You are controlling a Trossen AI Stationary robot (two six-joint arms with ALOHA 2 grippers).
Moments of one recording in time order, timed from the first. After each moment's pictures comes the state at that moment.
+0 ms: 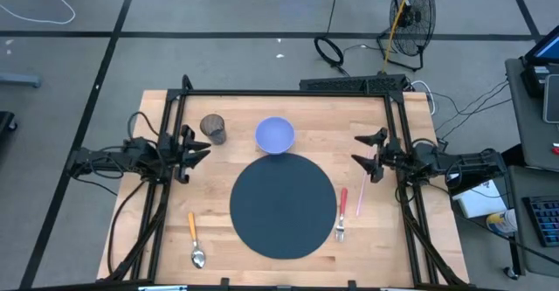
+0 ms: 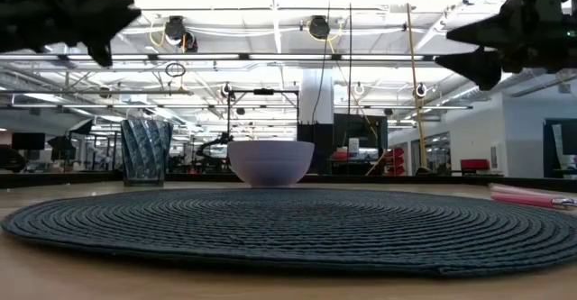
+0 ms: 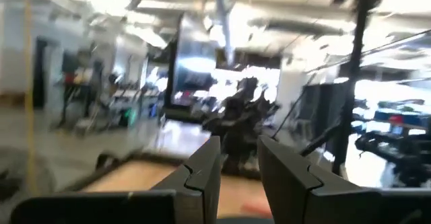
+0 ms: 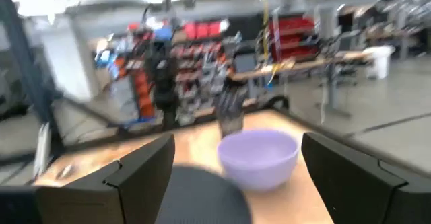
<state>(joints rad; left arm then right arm) -0.04 0.03 0.02 0.35 -0.10 -0.09 0.08 0.04 0.02 0.18 0.34 0.13</state>
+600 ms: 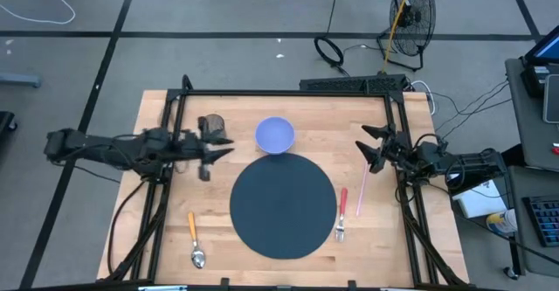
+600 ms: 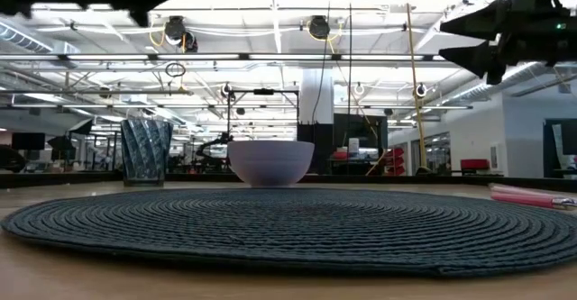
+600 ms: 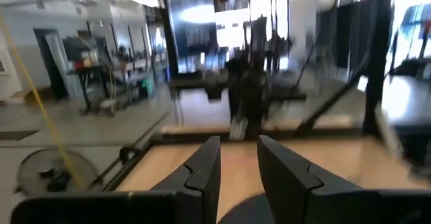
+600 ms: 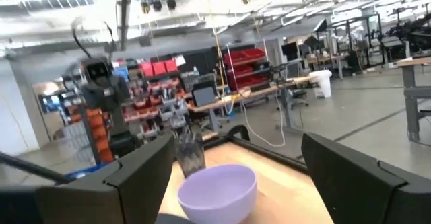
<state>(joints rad) -0.03 0.69 0.40 0.36 -0.12 0.13 0.08 0.04 0.02 0.27 0.52 0.12</state>
